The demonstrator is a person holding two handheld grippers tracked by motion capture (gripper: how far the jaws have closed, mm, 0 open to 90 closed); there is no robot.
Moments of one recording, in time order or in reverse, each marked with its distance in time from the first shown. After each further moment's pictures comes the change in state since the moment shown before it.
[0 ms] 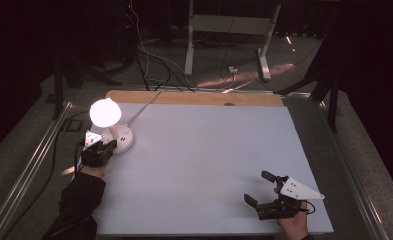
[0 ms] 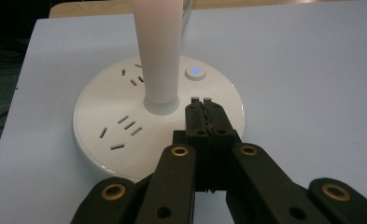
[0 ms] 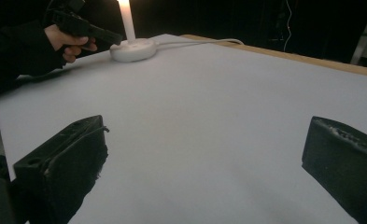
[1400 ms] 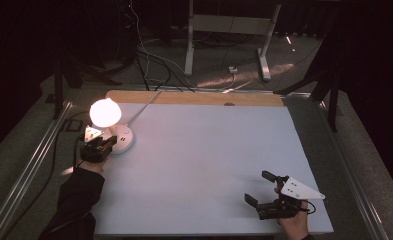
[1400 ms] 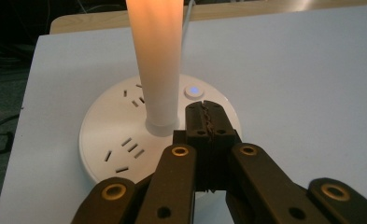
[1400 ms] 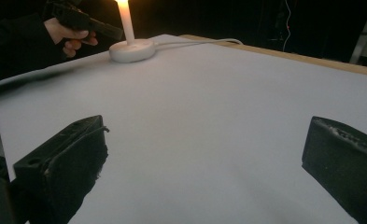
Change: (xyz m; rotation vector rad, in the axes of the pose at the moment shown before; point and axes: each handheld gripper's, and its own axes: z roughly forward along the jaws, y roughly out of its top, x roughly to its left) left arm 0.002 0.017 -0.005 -0.008 -0.017 0.011; right arm -0.001 0.000 -0.001 -0.001 -0.004 0.002
